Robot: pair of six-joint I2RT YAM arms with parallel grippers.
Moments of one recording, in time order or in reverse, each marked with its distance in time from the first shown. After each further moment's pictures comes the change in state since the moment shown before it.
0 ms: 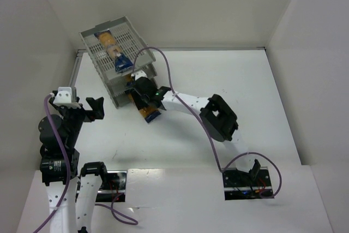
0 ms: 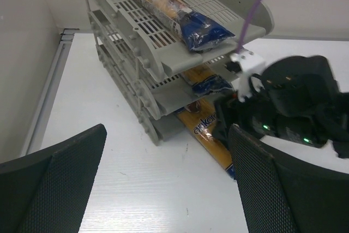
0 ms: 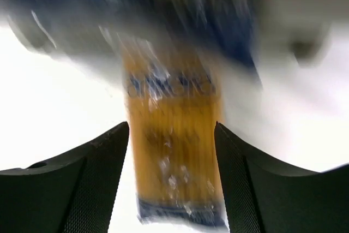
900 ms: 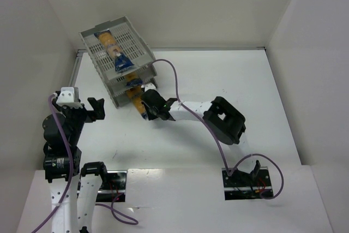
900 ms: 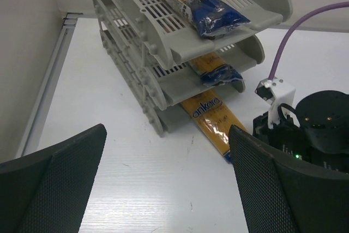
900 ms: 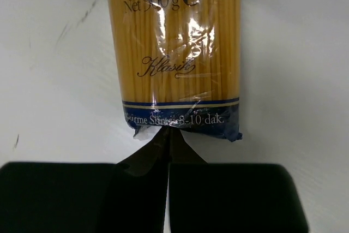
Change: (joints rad) left arm 0.013 0.000 -0.055 0.010 -0.014 0.000; right arm 0.015 -0.171 -0.434 0.191 -0.101 0.146
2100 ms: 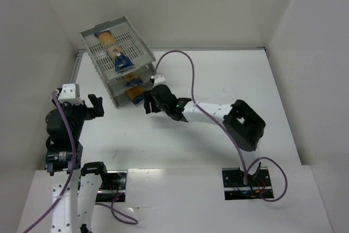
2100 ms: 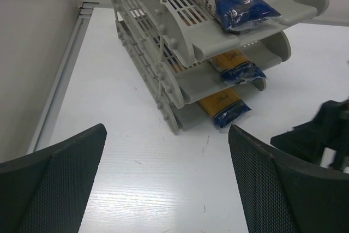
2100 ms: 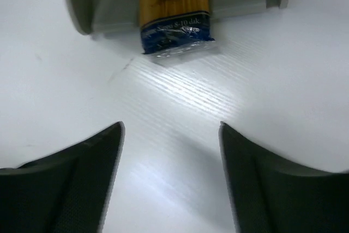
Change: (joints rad) left arm 0.010 0.051 -0.033 0.045 -0.057 0.023; right arm -0.016 -0.177 -0.137 0.188 0.085 0.049
